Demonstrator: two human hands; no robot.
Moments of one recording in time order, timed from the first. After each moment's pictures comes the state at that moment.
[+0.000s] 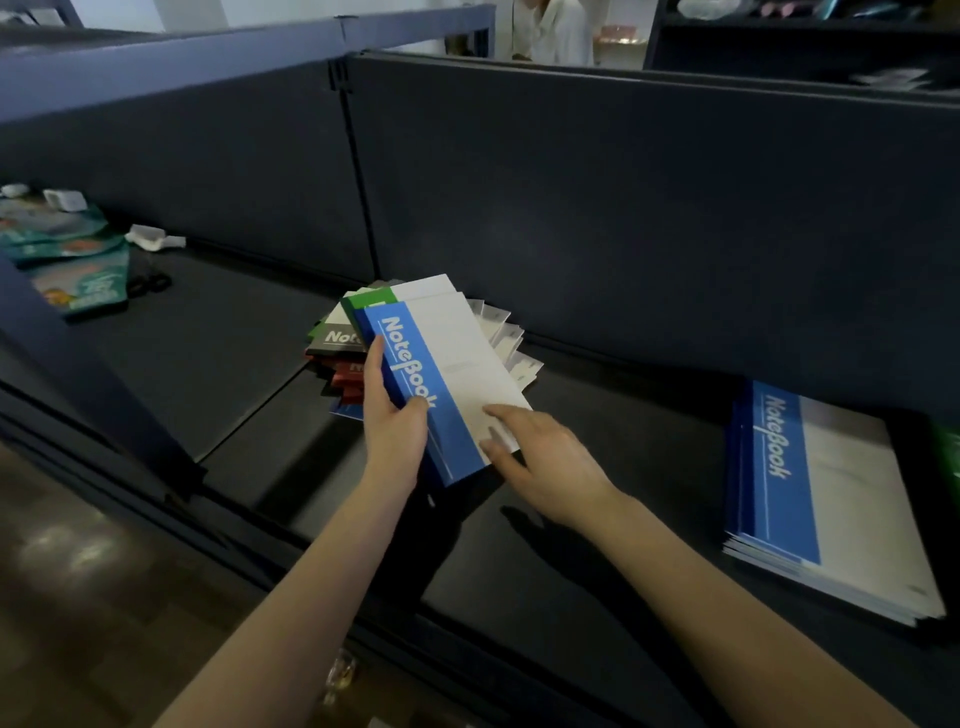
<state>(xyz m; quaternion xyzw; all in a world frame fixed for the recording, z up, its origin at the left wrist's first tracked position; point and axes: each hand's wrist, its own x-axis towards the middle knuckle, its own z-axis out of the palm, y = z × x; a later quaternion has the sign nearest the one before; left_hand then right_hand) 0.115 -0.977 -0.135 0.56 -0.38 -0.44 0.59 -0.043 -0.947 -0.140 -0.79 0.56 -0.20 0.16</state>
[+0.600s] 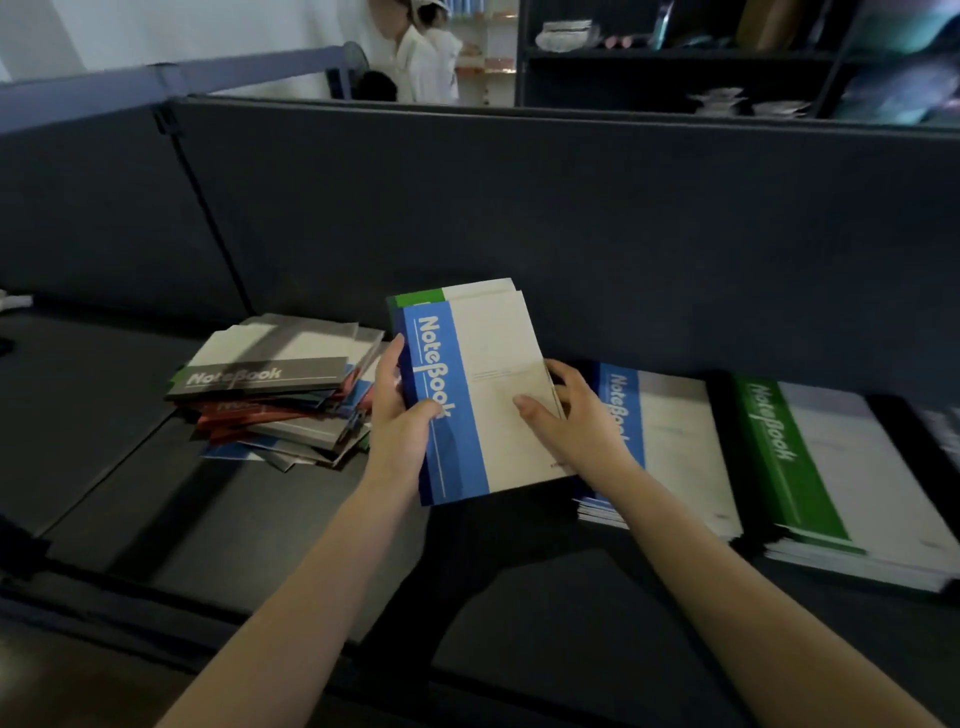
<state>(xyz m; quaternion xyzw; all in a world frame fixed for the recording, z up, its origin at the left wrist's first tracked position) -0.001 -0.950 -0.114 0.43 -0.49 -0.53 0.54 -0.175 -0.913 -0.115 -0.52 0.67 -0.42 0.31</state>
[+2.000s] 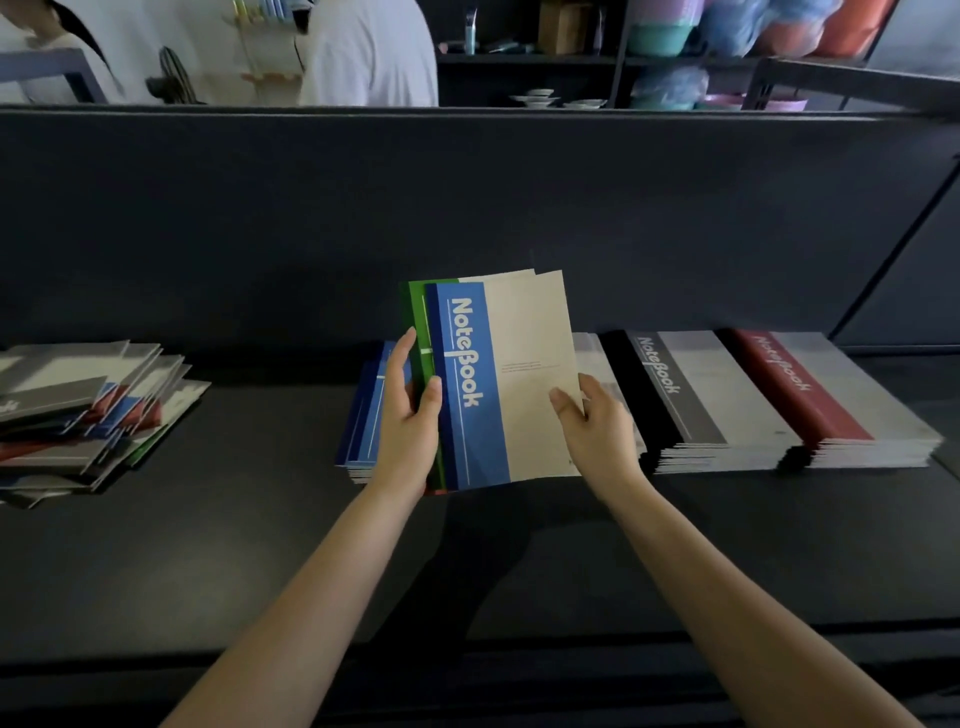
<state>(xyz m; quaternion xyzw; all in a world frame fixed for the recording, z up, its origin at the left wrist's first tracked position) -0.199 -0.837 -0.128 0.32 -0.61 -0.54 0.49 -0.352 -0.745 -0.122 -0.39 0.75 -0.51 0.15</state>
